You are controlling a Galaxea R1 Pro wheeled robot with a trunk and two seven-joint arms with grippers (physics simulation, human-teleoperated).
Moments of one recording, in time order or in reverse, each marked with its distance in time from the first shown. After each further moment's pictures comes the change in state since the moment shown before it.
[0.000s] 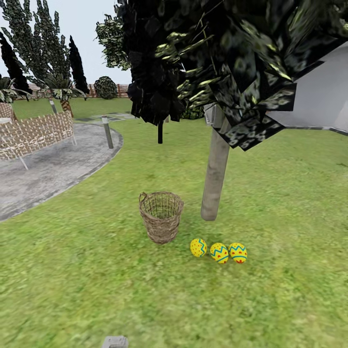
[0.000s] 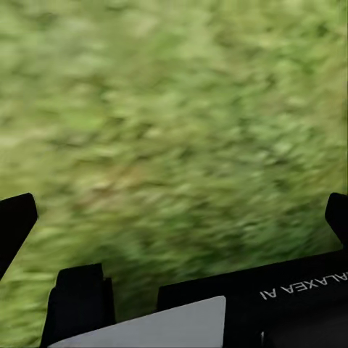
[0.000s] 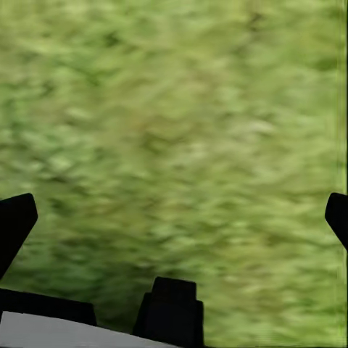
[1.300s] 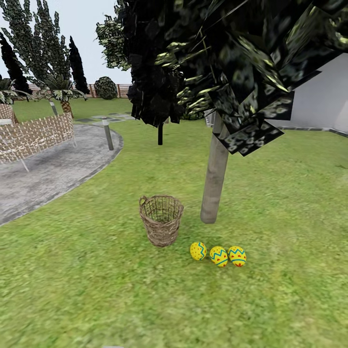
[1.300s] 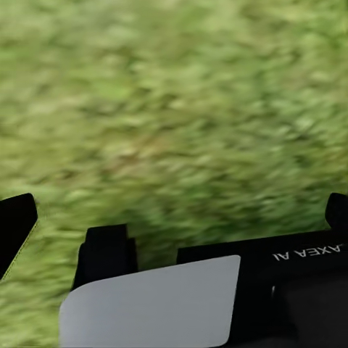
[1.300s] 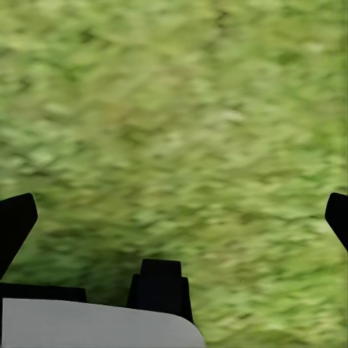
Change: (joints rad) left arm 0.020 -0.004 -0.004 0.027 -0.007 0.000 0.086; right arm 0.021 0.054 0.000 0.000 0.008 0.004 -0.172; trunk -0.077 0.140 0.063
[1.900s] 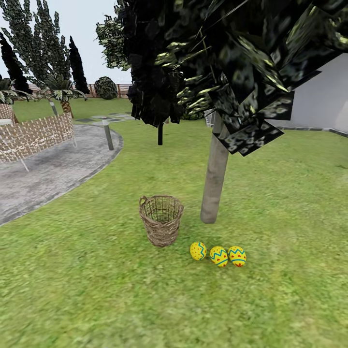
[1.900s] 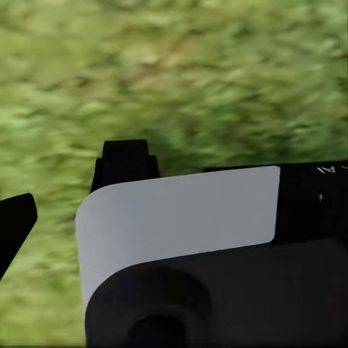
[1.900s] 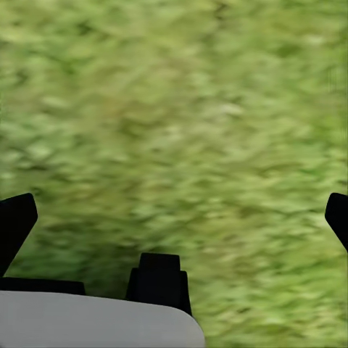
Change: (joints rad) left arm 0.122 0.035 0.001 0.000 0.002 0.000 -0.001; right arm 0.009 -0.003 0.000 0.000 -0.001 -0.001 0.000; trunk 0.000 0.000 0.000
